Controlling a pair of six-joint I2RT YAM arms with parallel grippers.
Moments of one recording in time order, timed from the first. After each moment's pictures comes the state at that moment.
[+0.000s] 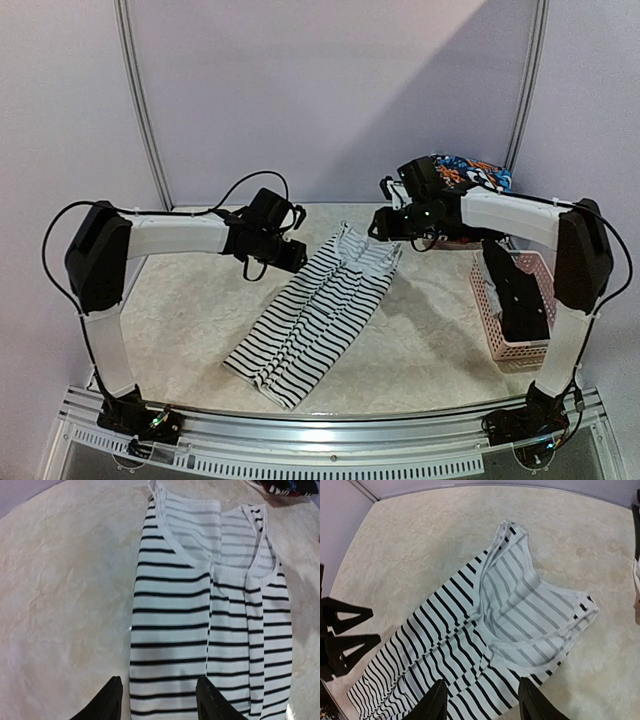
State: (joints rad) left arm -0.68 1.90 1.34 -0.29 -0.08 -0.22; right arm 0.57 1.90 1.55 -0.45 -0.11 0.37
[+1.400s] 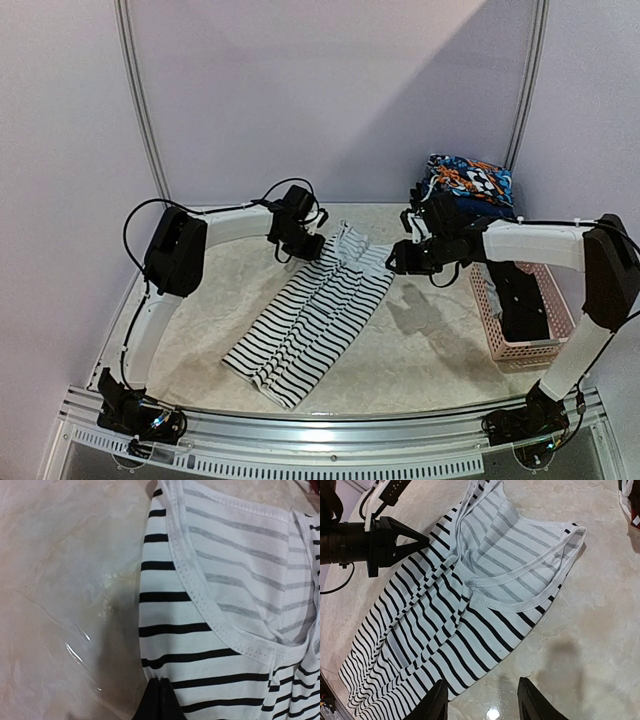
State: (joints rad) left arm -0.59 2.52 2.08 -0.55 0.10 -0.14; right arm 0.57 1.67 1.12 -0.28 -0.11 0.46
